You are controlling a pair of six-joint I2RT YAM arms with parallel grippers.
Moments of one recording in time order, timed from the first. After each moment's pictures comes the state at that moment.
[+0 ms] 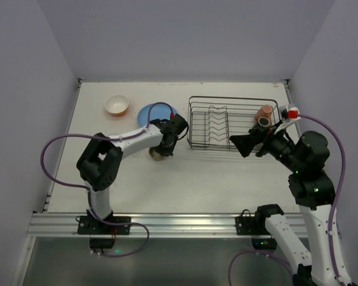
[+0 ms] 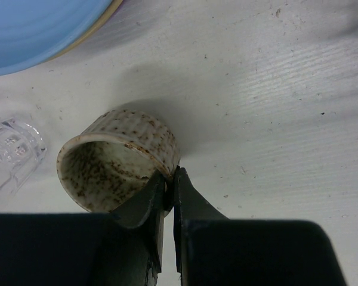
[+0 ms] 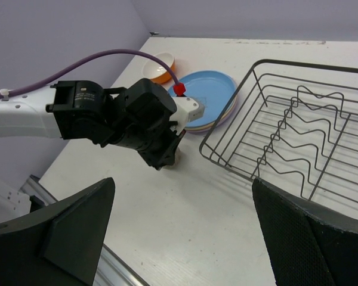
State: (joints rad) left arm -0.73 1.88 1.34 -0.77 -0.27 -0.35; right arm 0.14 0.64 1.04 -0.55 -0.49 0.35
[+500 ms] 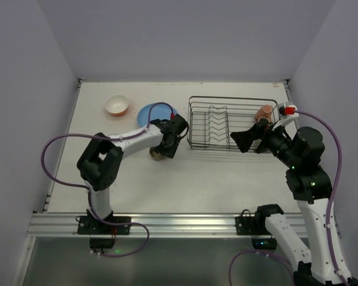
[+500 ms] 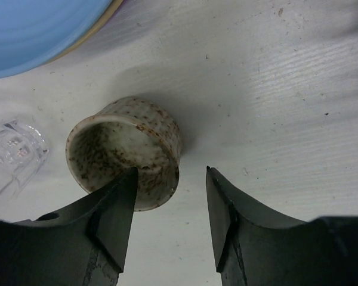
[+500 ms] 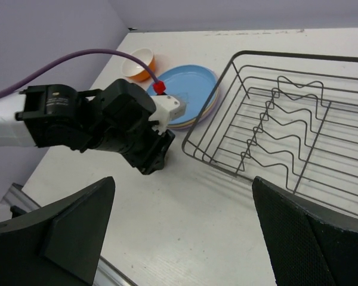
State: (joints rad) left arm -0.73 1.89 1.34 -0.76 -0.27 -0.34; right arm 0.14 0.67 1.03 -0.55 -0.45 0.34
